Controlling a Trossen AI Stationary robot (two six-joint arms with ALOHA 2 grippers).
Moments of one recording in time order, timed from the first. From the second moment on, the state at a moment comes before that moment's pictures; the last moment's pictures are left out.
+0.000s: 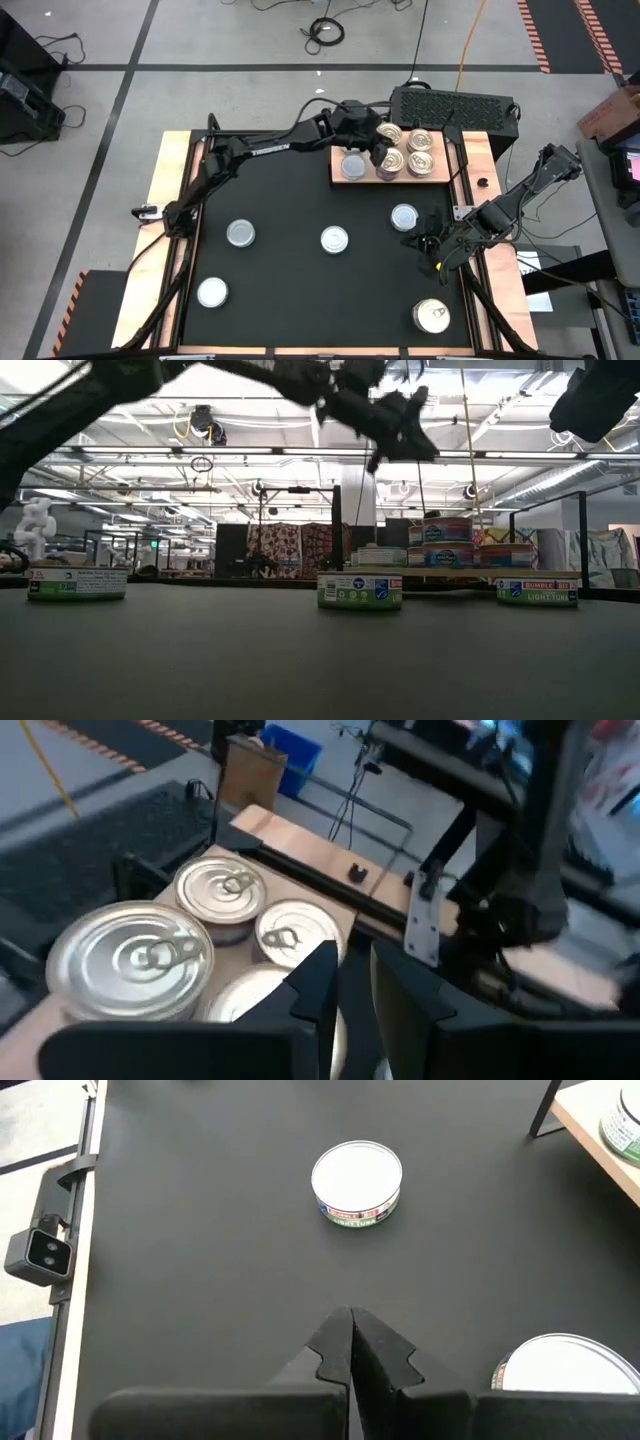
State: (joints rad) left arm 0.33 2.26 2.16 -0.27 0.19 -0.27; right arm 0.64 0.91 0.76 -0.72 0.49 0.83
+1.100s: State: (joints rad) left arm -0.18 1.55 1.60 -1.21 -0.36 -0.35; right arm 0.68 1.28 0.76 -0.29 0.17 0.84
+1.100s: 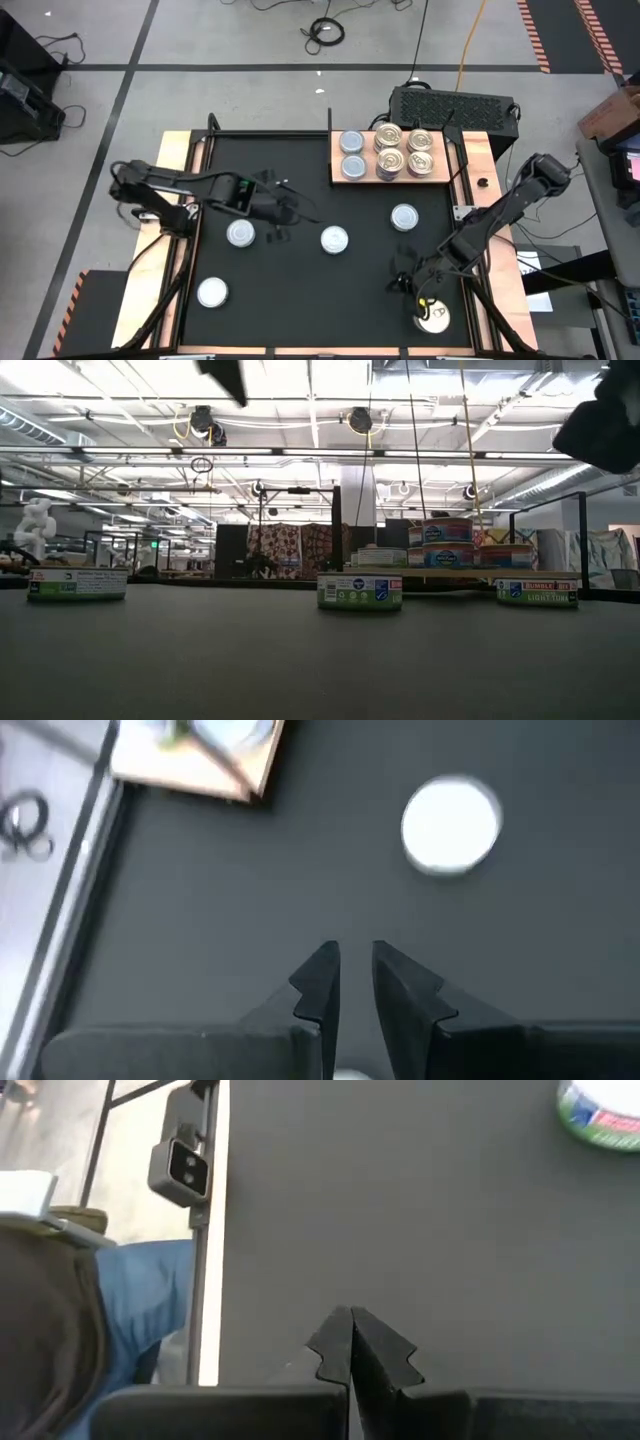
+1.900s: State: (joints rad) left arm -0.20 1.34 0.78 0.16 0.19 -0.13; right arm 0.79 1.30 0.91 -0.34 0.06 1.13
